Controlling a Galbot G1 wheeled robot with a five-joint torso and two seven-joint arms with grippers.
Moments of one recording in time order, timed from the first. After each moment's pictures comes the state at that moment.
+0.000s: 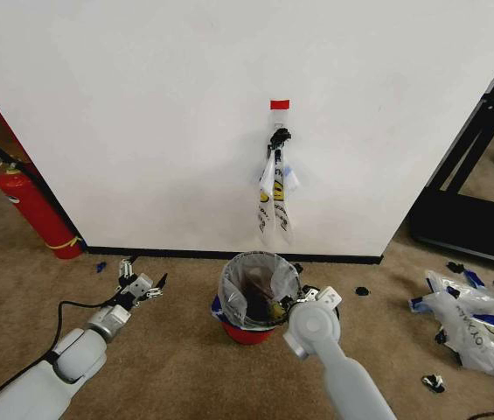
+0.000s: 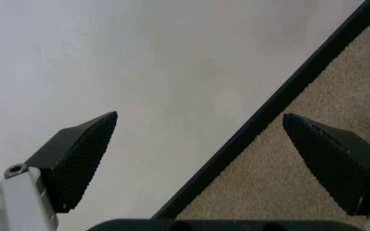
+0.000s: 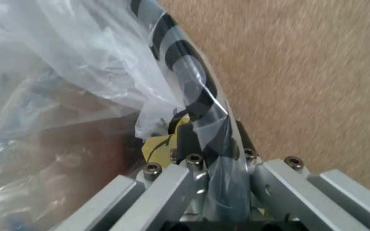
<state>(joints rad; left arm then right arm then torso) 1.16 -0.76 -0.17 -1.58 0.05 -0.13 -0.14 -1.07 1.42 0.09 1.84 1.26 -0.25 1.23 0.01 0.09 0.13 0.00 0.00</state>
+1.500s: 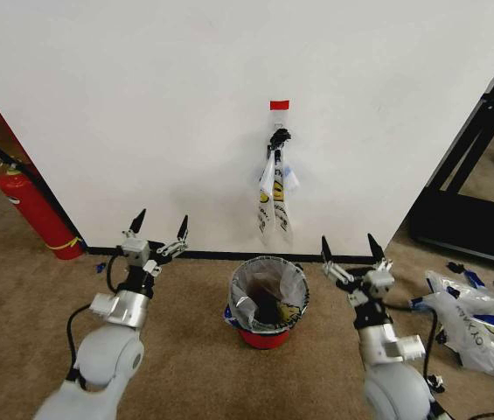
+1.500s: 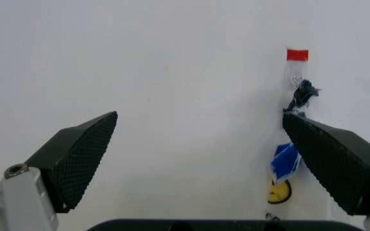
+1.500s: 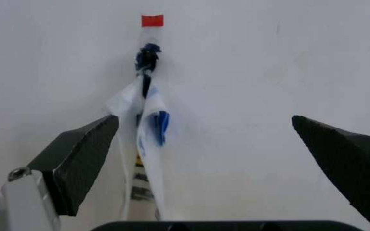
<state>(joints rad) 1.40 -1.26 -0.50 -2.09 -0.34 -0.27 0.00 -1.58 1.21 0.39 2.08 0.05 0.40 0.24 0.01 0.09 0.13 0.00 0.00</state>
